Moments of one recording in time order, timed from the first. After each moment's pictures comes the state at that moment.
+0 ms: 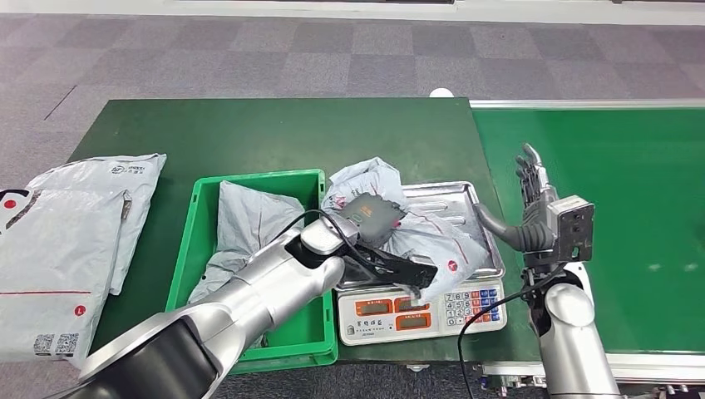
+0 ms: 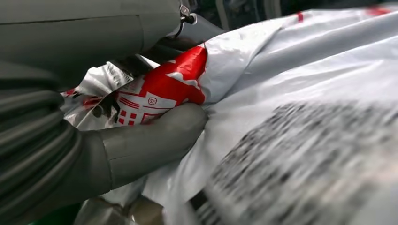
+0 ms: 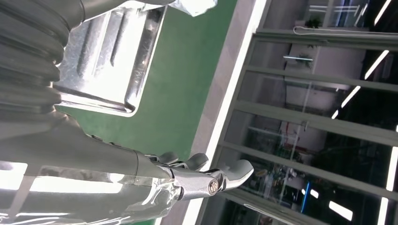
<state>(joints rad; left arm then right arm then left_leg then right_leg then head) -0.96 -0.35 -0.94 -0.40 -0.88 -0.04 -0.05 -0.28 -0.04 0.02 -1.39 0.04 -0.05 -0.39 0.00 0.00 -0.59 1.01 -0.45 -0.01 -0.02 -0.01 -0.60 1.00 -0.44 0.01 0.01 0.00</state>
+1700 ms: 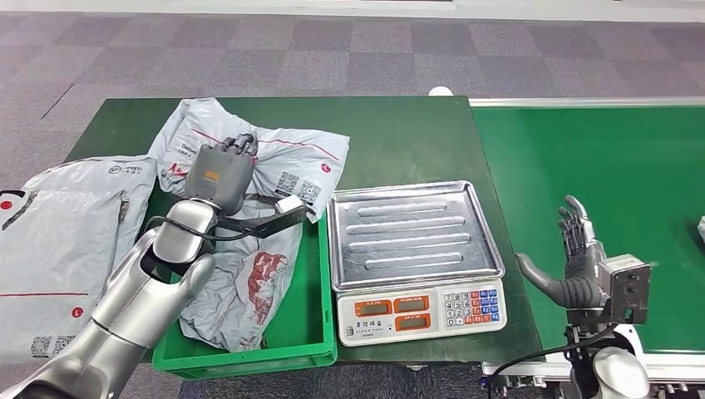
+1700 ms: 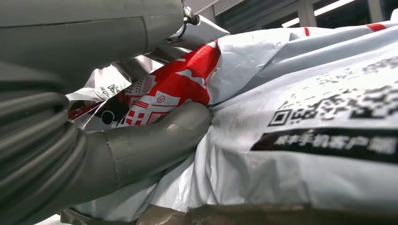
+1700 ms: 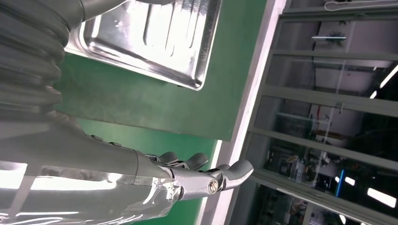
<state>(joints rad) -0.58 0.20 -0.55 -1.30 -1.36 -0.04 0.22 0.01 -0.08 -0.16 -1.60 0.00 0.02 -0.35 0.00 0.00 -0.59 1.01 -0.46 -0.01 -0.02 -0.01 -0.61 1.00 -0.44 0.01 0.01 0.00</state>
